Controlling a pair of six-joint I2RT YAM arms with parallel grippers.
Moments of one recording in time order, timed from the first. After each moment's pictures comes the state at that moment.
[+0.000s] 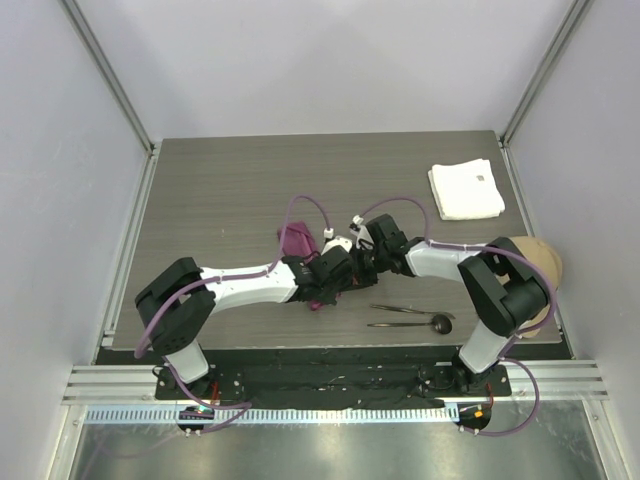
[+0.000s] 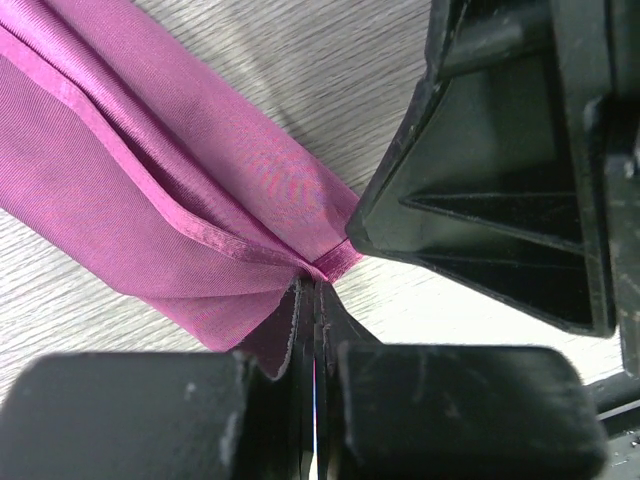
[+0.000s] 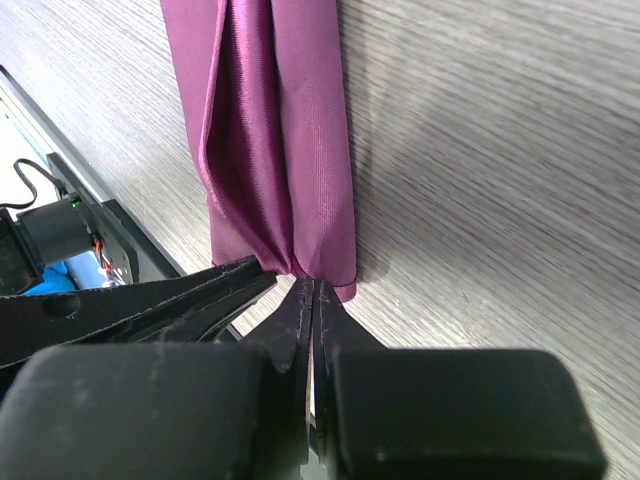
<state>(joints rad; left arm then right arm) -1.03 1.69 1.03 -0.40 -0.27 -0.56 0.57 1.68 0.80 -0.07 -0.57 0.58</state>
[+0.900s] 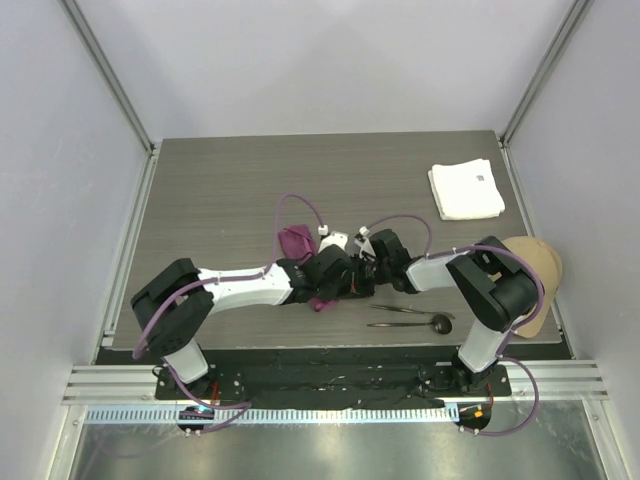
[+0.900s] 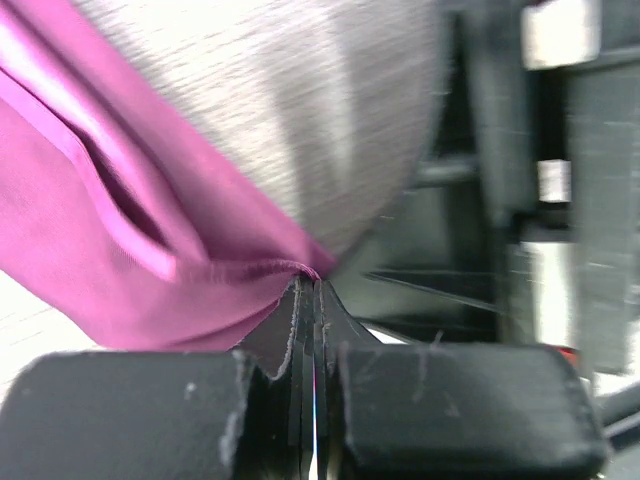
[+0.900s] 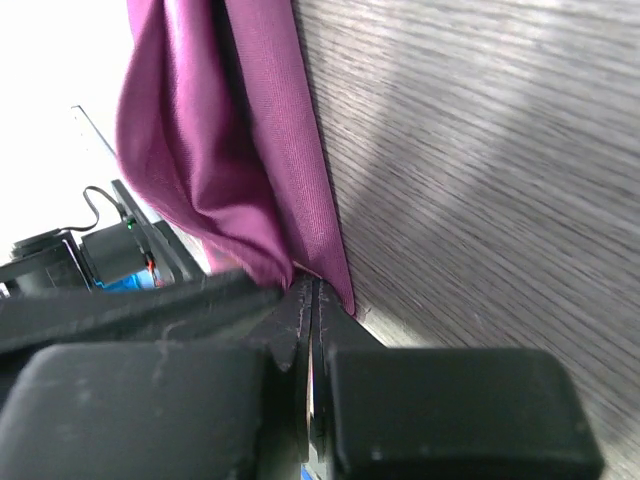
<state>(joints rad) -1.02 1.67 0.97 -0.24 -0.26 -0.61 0.59 1.73 0.63 0.29 -0.61 0.81</state>
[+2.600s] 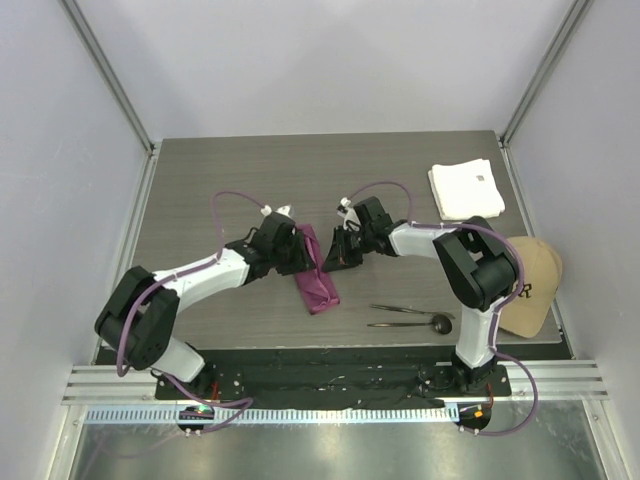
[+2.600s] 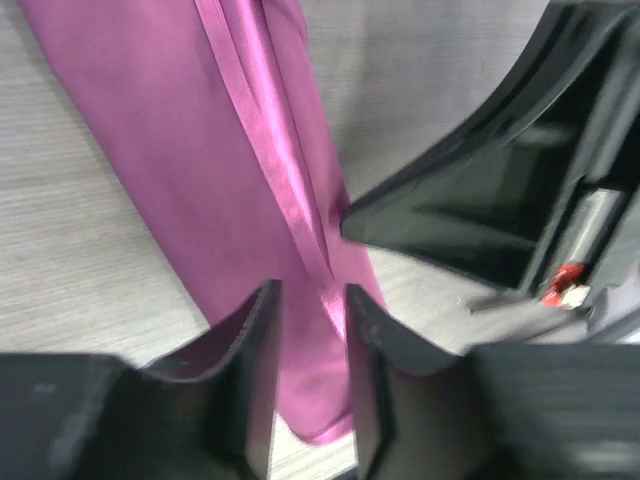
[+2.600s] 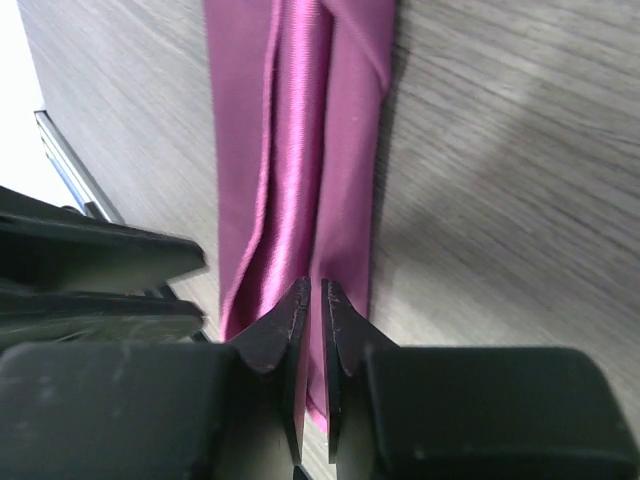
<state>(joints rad) -0.64 1.49 0.81 -0.16 0.07 -0.76 0.54 1.89 1.03 -0.02 -0.61 0.58</state>
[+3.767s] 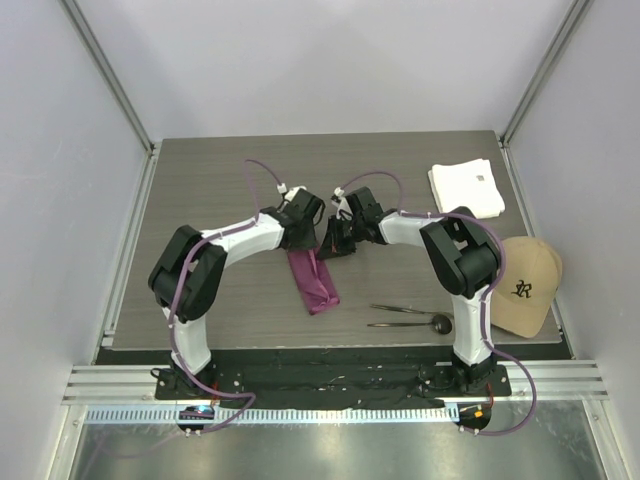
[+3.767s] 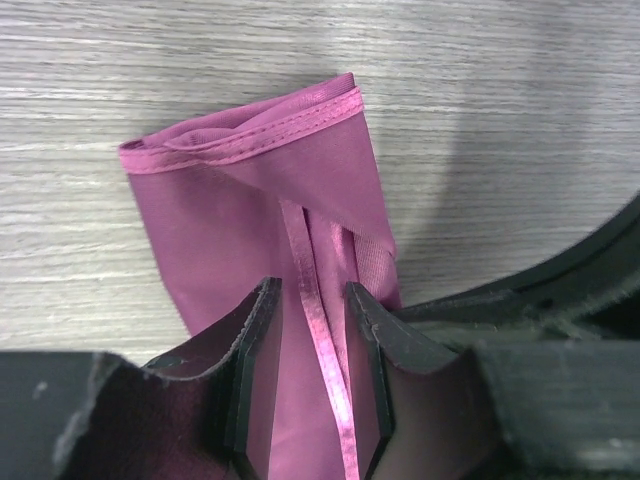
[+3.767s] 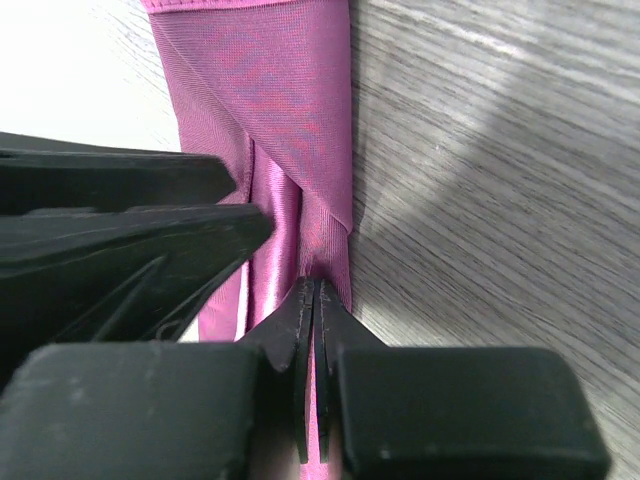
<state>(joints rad) -0.64 1.87 1.24 -0.40 -0.25 -0.69 0.54 2.04 1.21 -0.05 -0.57 0.56</state>
